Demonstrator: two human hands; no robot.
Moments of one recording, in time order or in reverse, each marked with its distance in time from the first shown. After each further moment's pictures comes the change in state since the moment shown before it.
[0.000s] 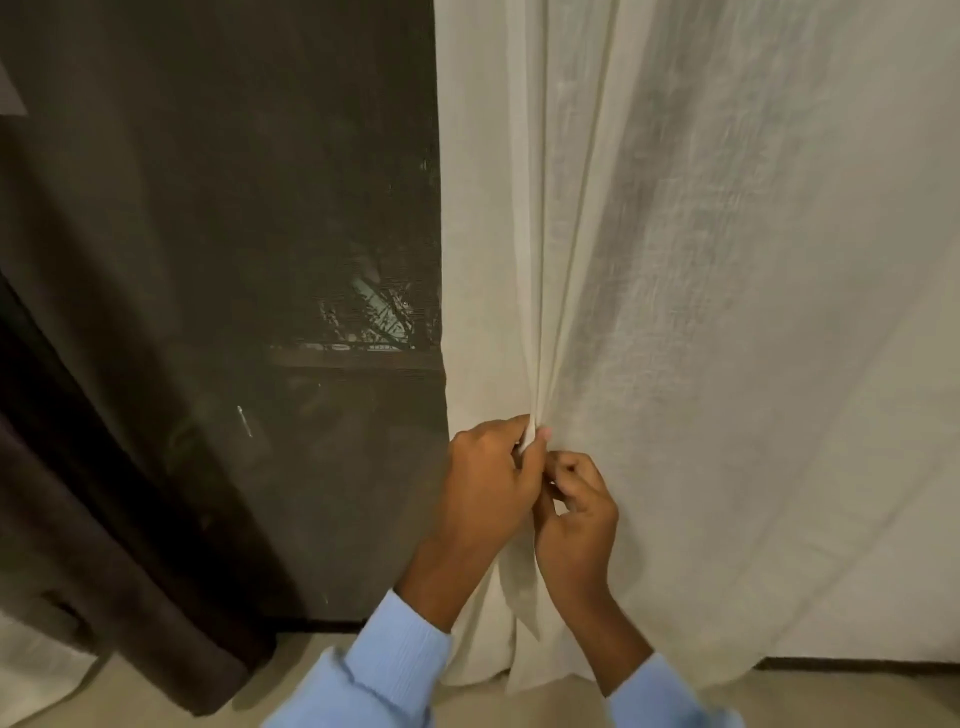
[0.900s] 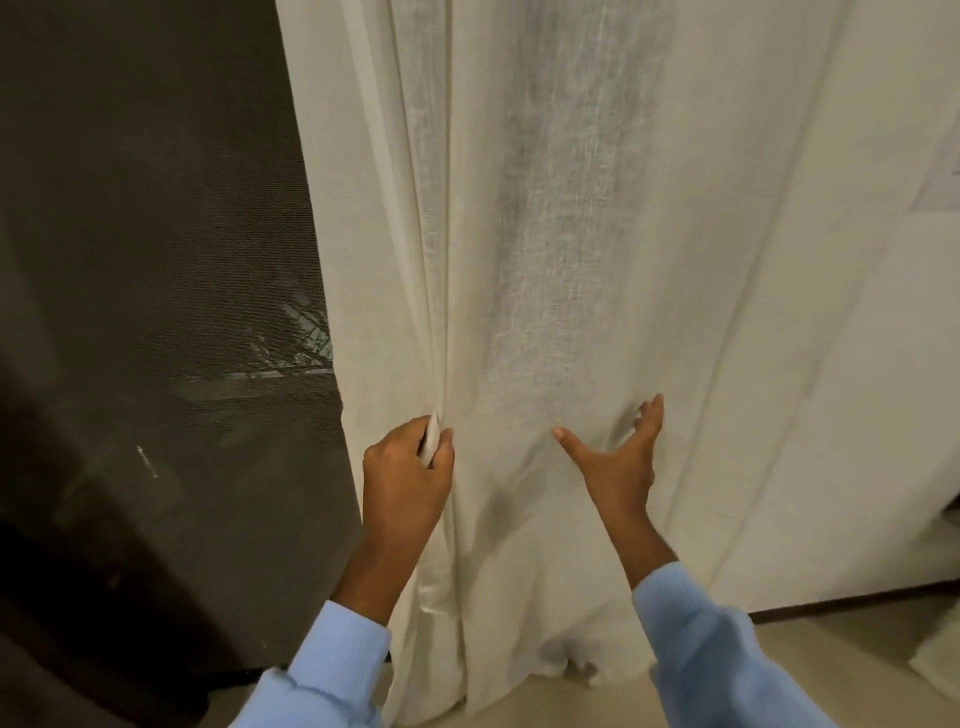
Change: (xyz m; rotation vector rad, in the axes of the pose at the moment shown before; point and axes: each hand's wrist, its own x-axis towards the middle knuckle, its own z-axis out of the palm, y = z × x) left_hand -0.001 -0.011 0.027 0.018 0.104 -0.050; right_hand 0.075 0.050 -0.119 -0.337 0.226 0.443
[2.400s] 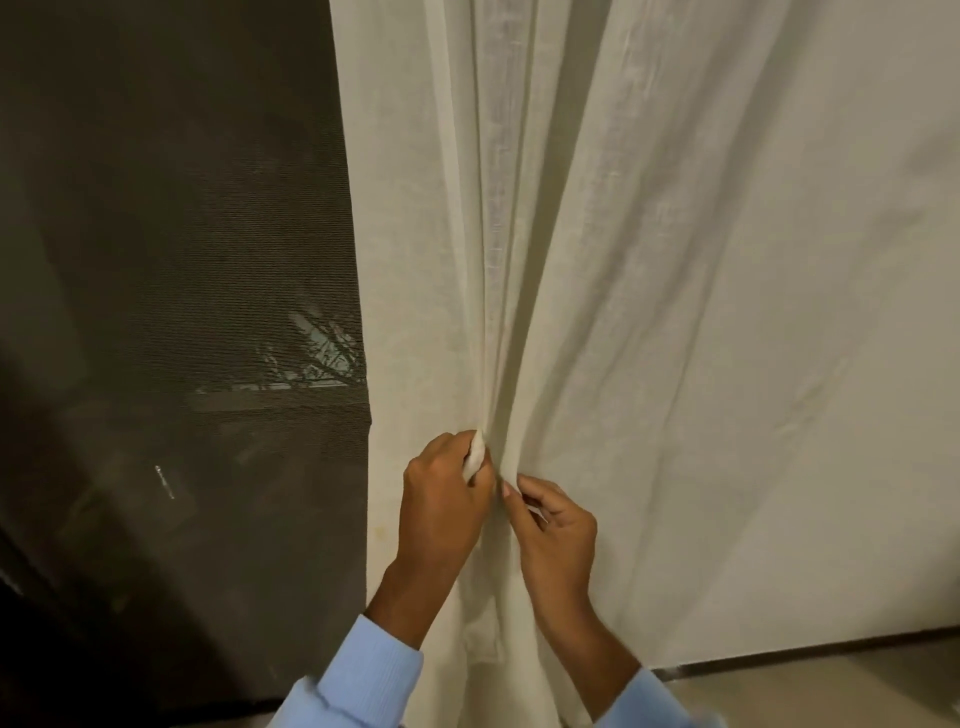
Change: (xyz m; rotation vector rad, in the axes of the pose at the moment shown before) left_hand 0.022 -0.028 0.005 0.039 -0.029 0.044; right_hand -0.100 -0.045 0.083 0.508 -0.181 -0.107
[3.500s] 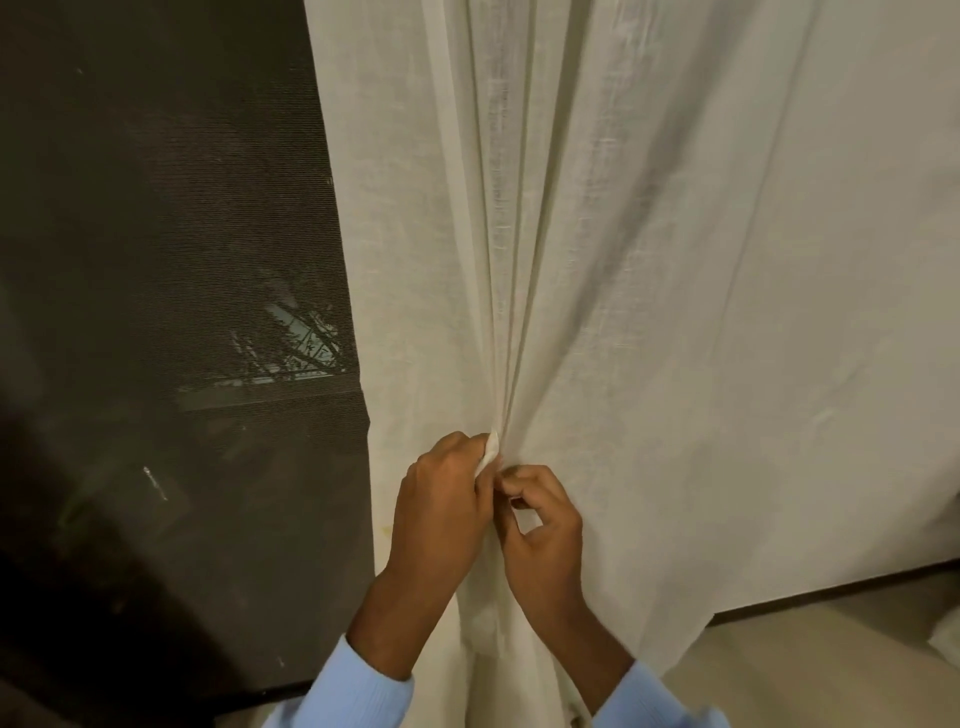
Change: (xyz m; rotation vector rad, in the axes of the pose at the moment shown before) left_hand -0.009 0.017 -0.032 0.065 -0.217 0.054; right_hand -0.019 0.015 0.006 -0.238 -0.068 -0.278
